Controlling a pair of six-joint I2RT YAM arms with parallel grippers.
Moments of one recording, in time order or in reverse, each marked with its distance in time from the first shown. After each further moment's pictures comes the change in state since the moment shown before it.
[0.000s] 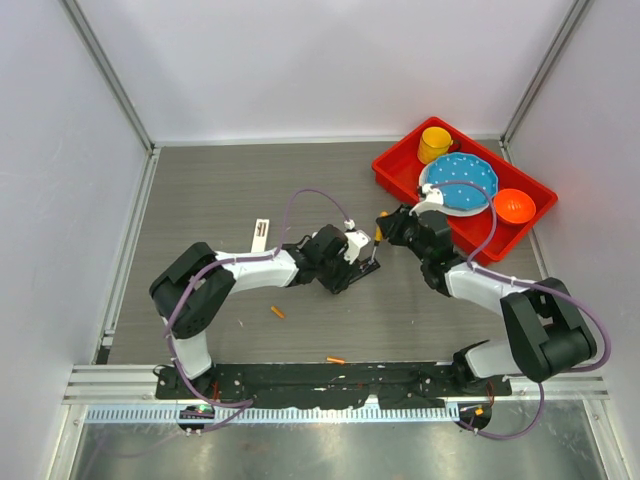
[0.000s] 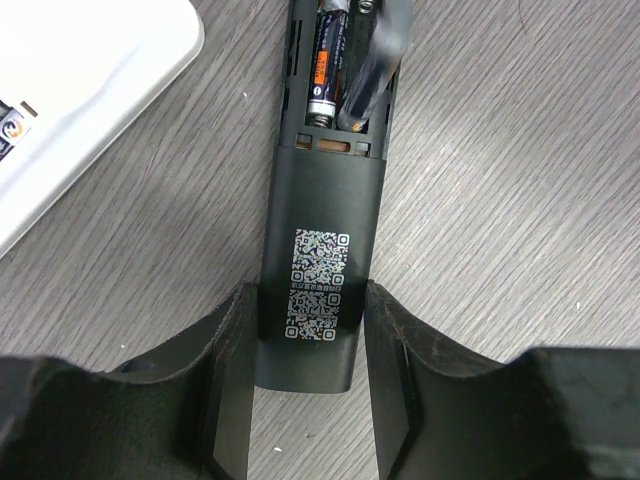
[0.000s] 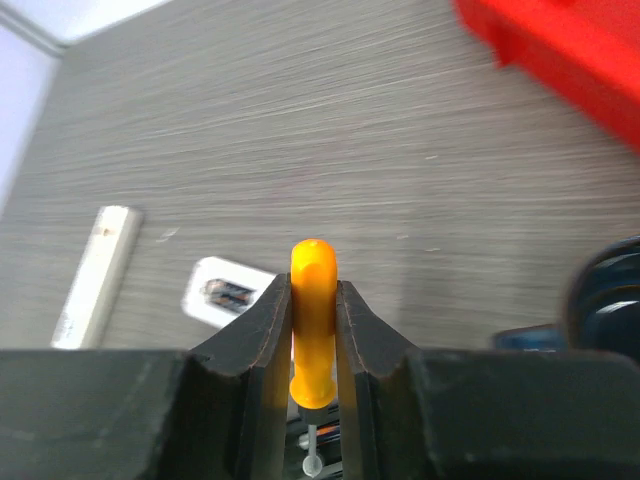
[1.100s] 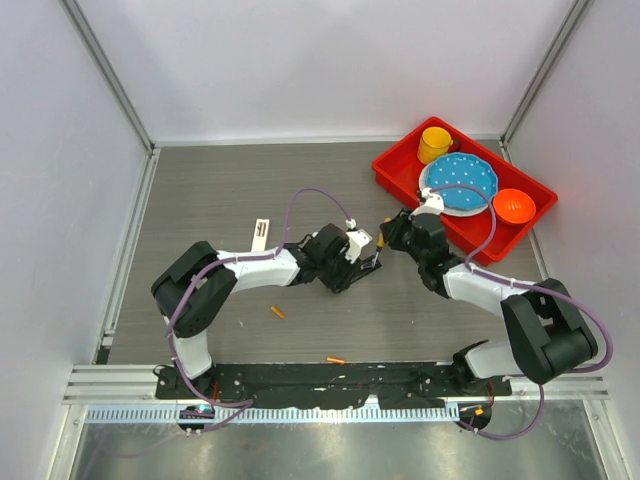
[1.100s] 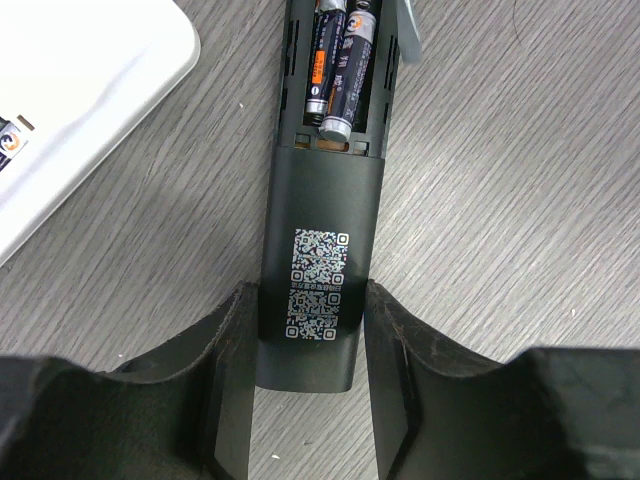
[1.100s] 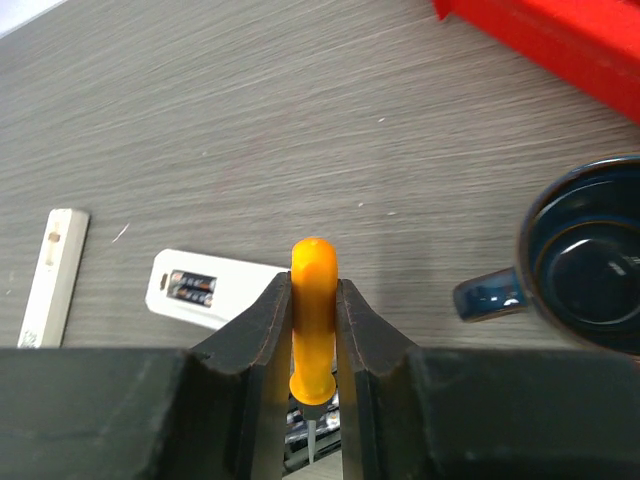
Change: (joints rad) left arm 0.000 0.012 0.016 -0.003 0.004 -0.002; right arm 0.028 -0.018 0.003 -0.094 0.090 0.063
